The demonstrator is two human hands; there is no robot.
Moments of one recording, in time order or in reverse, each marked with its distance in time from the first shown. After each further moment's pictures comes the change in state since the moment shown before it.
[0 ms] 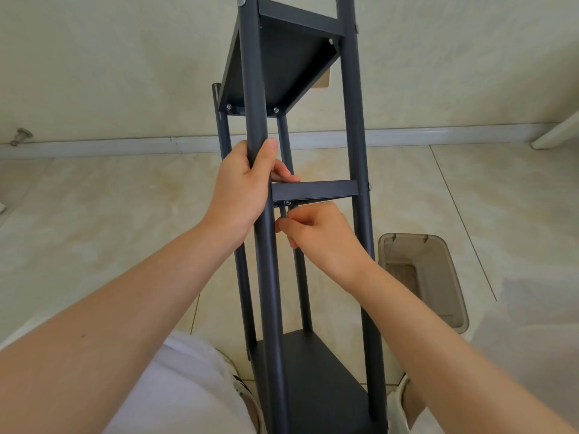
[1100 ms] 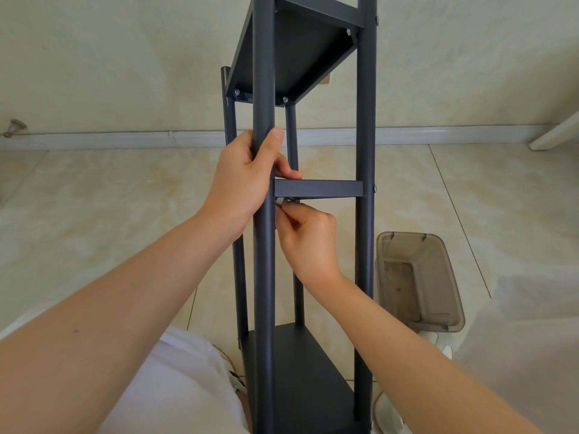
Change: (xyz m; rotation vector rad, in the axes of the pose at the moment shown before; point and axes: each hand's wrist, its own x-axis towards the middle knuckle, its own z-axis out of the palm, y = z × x) left_hand 0.002 0.006 -0.001 0.029 -0.036 -0.019; right_hand 0.016 0.032 0.039 -0.047 0.445 -0.453
